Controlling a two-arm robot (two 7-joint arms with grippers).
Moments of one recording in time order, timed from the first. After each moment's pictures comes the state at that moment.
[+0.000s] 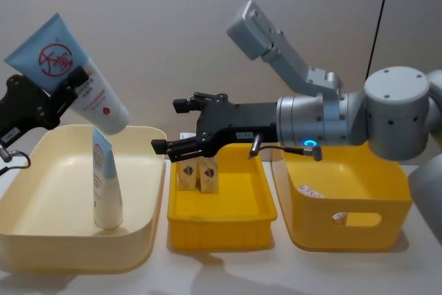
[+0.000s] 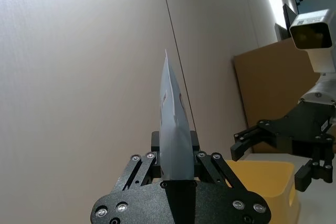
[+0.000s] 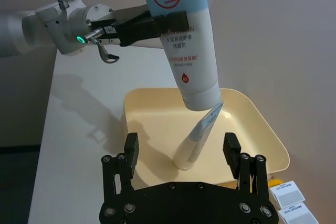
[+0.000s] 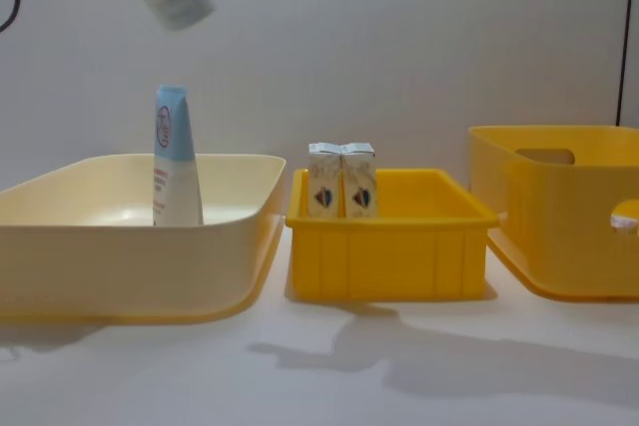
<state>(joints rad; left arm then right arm) -0.67 0.41 0.21 -1.13 -0.75 -0.30 -0.96 0.91 0.26 -0.49 -1.31 0.19 0.44 0.97</state>
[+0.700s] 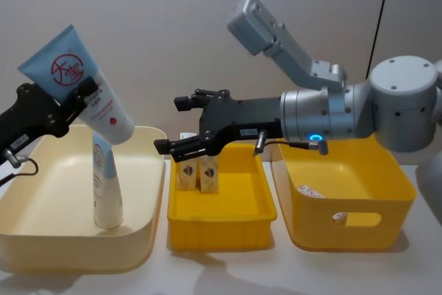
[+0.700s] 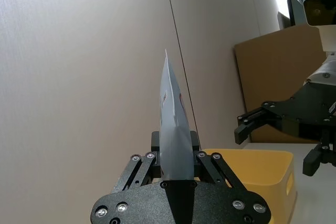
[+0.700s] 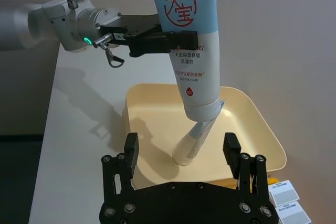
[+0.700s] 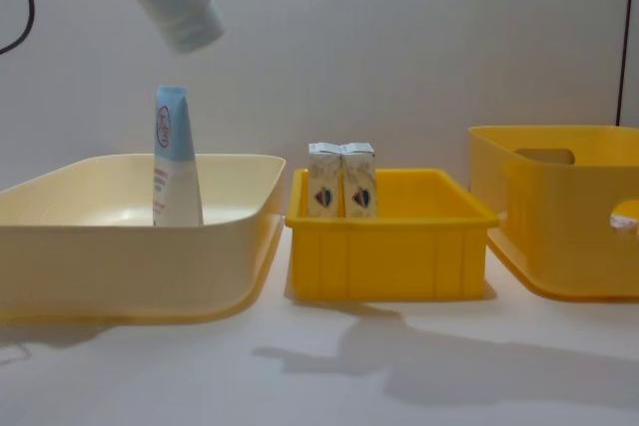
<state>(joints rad) -0.67 0.42 0.24 -1.14 -0.73 -0.27 -0.92 0.93 0.29 -0.51 -1.34 0.20 0.46 0.99</state>
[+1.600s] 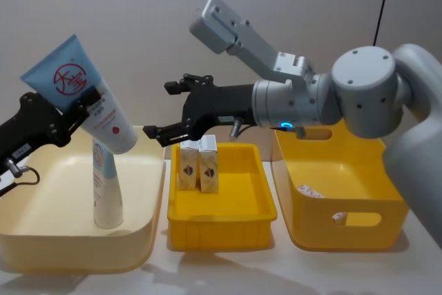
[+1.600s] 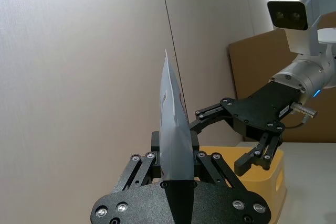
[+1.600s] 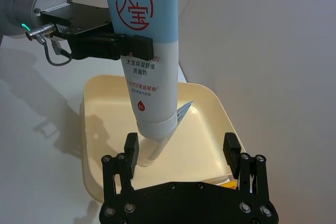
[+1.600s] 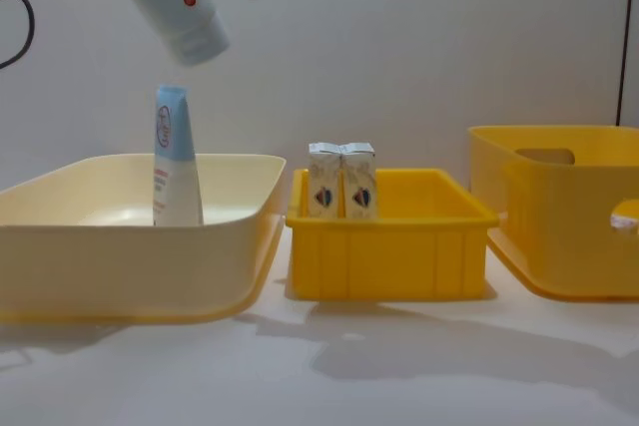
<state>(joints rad) -0.65 0.43 0.26 -1.15 -0.76 -0.27 -0.93 1.02 0.23 -0.60 -1.21 0.10 0.36 0.88</state>
